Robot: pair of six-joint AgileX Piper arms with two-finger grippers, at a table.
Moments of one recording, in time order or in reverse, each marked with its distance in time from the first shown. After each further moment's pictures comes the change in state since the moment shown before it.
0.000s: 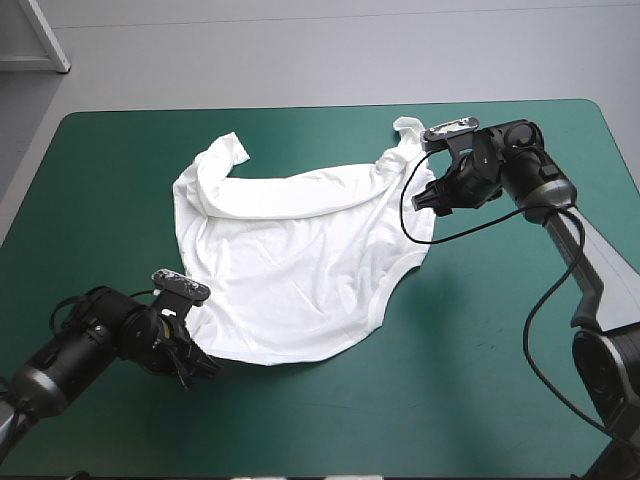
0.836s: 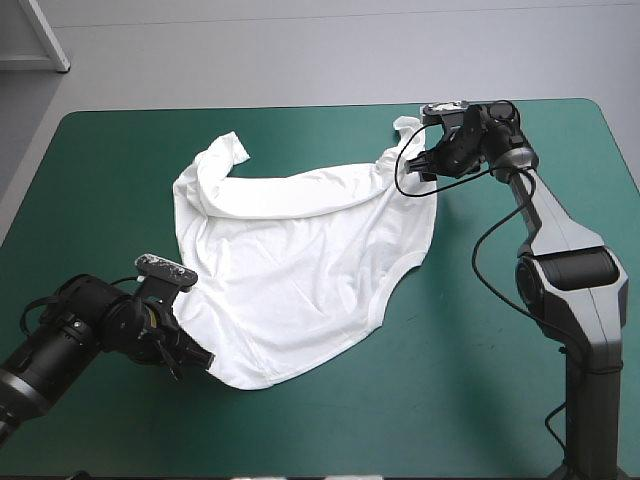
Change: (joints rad) left arm 0.000 -0.034 -0.112 0.041 0.110 -0.037; right arm -0.109 0.496 -0.495 0.146 -0.018 -0.054
